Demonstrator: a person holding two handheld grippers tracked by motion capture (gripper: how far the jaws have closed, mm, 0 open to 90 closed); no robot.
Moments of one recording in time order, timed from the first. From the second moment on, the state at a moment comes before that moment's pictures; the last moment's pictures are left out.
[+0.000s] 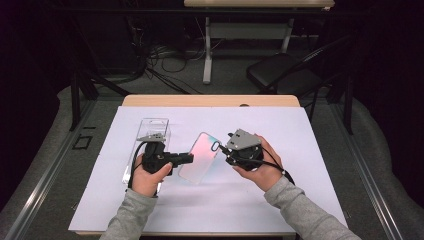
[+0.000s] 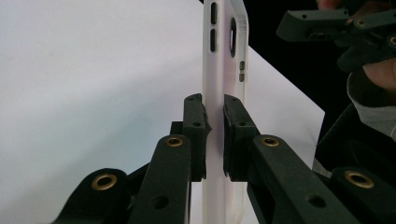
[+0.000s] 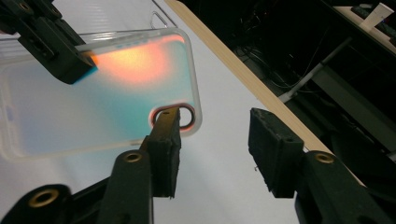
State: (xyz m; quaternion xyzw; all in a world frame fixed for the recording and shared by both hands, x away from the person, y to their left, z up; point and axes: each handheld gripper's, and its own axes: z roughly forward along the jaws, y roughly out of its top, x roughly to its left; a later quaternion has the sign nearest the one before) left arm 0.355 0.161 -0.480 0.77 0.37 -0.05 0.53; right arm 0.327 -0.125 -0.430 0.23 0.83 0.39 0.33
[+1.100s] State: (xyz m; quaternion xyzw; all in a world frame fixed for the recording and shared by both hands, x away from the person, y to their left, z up) left arm 0.346 0.167 -0.470 0.75 0.36 -0.03 0.56; right arm 0.328 -0.161 -0.460 0.35 0.77 0.50 0.19
